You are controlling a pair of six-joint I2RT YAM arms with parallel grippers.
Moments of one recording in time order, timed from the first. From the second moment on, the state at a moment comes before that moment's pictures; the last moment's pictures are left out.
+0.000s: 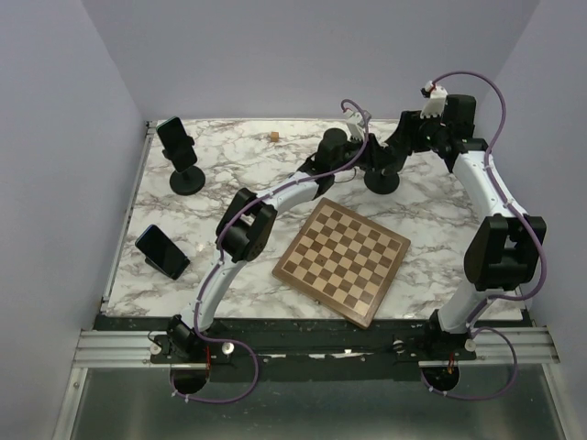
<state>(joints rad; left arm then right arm) -0.69 2.47 2.04 0.44 0.47 -0.67 -0.01 1.74 1.53 -0.34 -0.35 -0.02</state>
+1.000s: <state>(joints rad) -0.67 2.52 2.14 0.40 0.69 -0.85 -0.12 1.73 1.51 -0.36 -0.64 -0.10</state>
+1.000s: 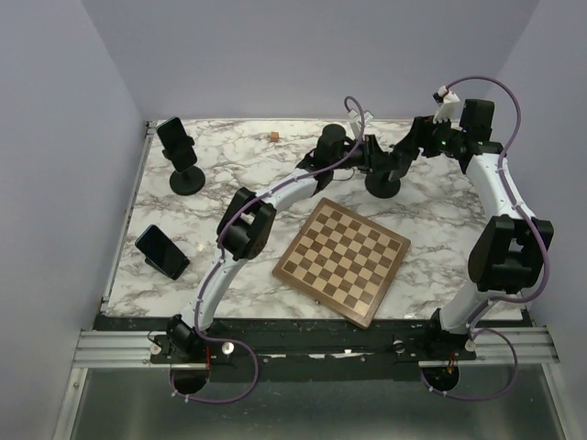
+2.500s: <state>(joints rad) -0.72 2.36 2.00 0.36 0.43 -0.49 -0.03 1.71 1.57 -0.50 -0.36 0.08</state>
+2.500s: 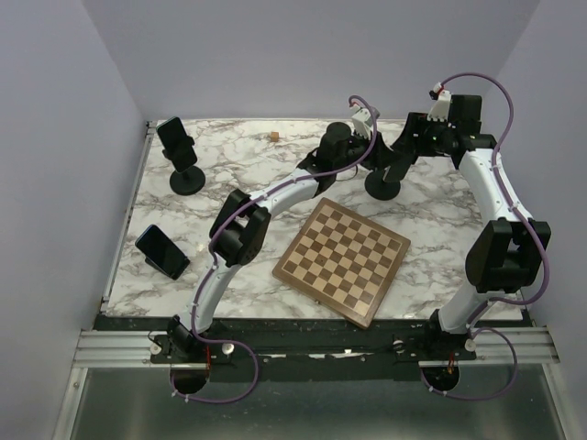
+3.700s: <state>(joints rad) -0.70 2.39 2.02 0.31 0.50 -0.53 -0.03 1.71 1.56 -0.48 -0.38 -0.02</state>
